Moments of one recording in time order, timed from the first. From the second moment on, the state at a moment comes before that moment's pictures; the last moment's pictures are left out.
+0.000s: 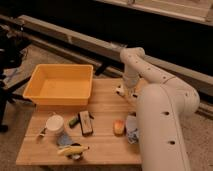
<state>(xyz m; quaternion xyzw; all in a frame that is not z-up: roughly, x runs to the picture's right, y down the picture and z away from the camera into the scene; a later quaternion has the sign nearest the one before) 0.163 0.040 0.880 -0.27 -0.39 -0.73 0.50</state>
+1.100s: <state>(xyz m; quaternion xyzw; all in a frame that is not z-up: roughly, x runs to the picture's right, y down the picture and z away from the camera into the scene) 0.196 0.076 0.866 -0.30 -0.40 -0.75 0.43</state>
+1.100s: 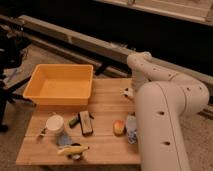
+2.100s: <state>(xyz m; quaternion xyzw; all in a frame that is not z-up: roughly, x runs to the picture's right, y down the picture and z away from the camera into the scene) 0.065 0.084 0.851 -0.22 -0.43 -0.79 0.38</state>
